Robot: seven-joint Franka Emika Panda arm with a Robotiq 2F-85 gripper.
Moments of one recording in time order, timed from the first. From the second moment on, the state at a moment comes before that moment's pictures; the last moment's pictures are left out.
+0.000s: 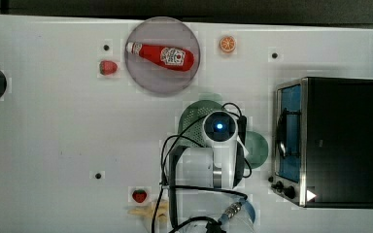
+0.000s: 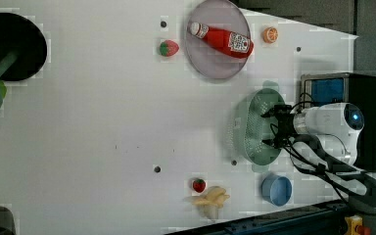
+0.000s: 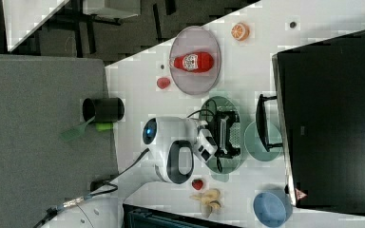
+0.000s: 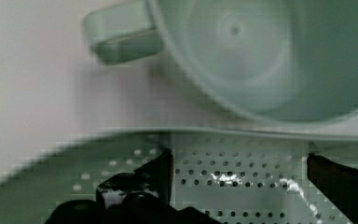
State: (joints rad) arm 0.01 0.42 -0.18 -2.39 -0.16 1.09 0.87
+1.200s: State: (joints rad) arm 0.01 -0.31 -0.07 -2.10 -0.08 0.27 0.19
